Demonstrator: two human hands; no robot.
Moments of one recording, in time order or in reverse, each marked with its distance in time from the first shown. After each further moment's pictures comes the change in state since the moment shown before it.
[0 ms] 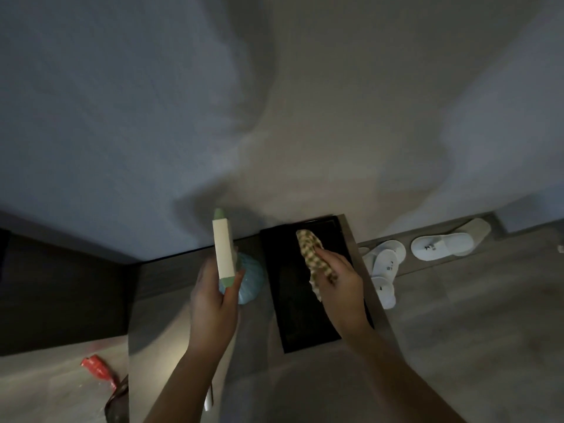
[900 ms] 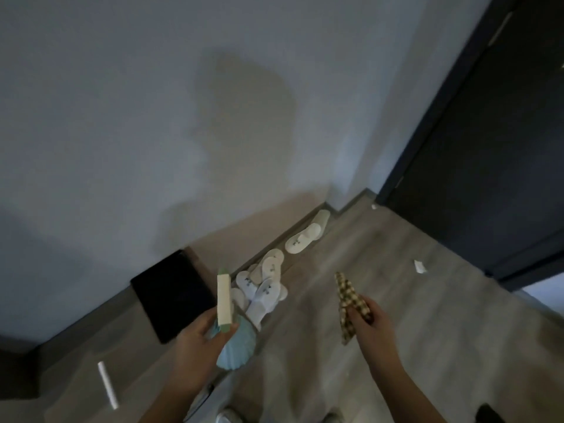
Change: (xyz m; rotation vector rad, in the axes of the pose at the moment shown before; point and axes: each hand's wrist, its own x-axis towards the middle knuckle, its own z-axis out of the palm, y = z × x) left_hand -0.266 0.241 0.077 0.098 -0.536 0.013; right_hand -0.340 -0.032 -0.383 0.332 0.581 0.485
